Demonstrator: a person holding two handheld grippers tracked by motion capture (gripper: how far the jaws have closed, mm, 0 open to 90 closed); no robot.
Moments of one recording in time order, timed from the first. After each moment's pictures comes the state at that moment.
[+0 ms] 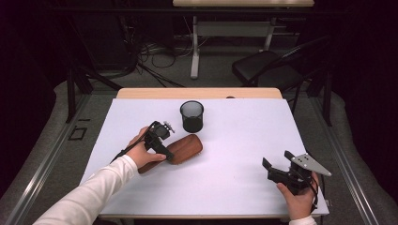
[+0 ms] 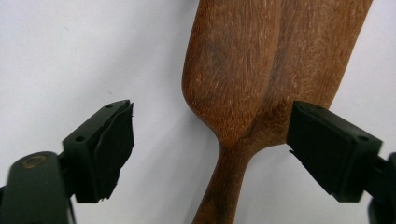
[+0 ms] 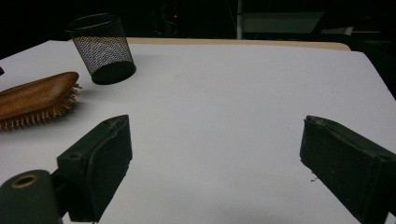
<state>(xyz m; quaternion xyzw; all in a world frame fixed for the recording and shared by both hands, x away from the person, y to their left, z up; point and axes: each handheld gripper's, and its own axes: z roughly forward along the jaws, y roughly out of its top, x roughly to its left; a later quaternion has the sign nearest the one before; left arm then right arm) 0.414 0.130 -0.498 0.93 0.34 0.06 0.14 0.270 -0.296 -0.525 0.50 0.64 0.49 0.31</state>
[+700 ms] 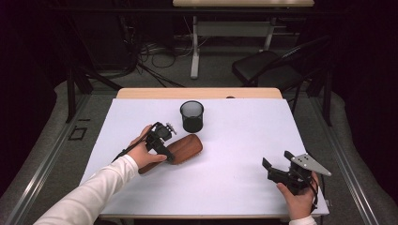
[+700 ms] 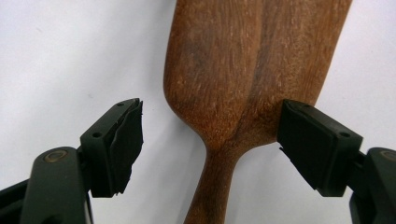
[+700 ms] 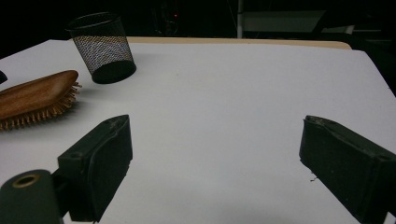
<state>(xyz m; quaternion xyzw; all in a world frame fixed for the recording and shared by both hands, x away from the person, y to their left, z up) 0.413 0.126 -0.500 0.94 0.32 0.03 0.13 0.270 -0.296 -0.525 0.50 0.64 0.49 0.30</state>
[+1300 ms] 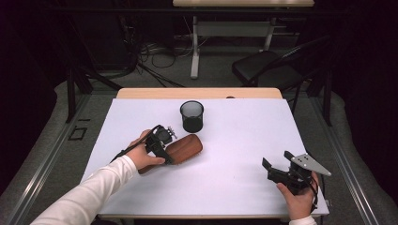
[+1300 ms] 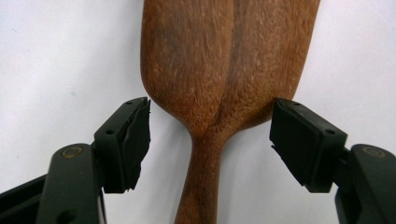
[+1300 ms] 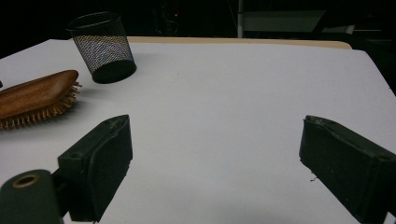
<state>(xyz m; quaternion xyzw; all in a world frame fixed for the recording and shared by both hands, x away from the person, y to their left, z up) 0.406 0.126 -0.501 0.95 0.28 0.03 0.12 0.270 -0.296 -0.525 0.50 0.64 0.49 0.30</state>
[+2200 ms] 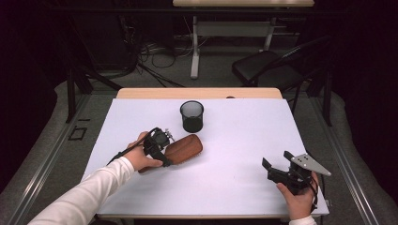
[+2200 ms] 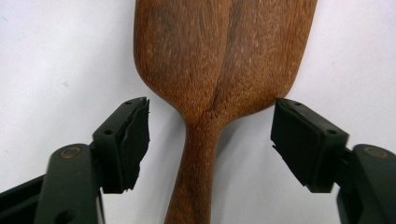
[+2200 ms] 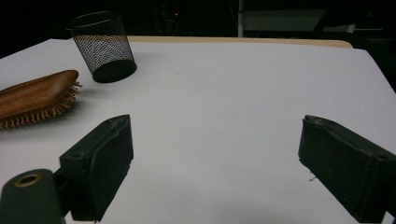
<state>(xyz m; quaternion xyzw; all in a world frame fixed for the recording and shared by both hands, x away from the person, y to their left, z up) 0.400 0.135 -0.507 0.95 0.28 0.03 0.13 0.270 -0.296 -0.525 0.50 0.64 0.49 0.30</state>
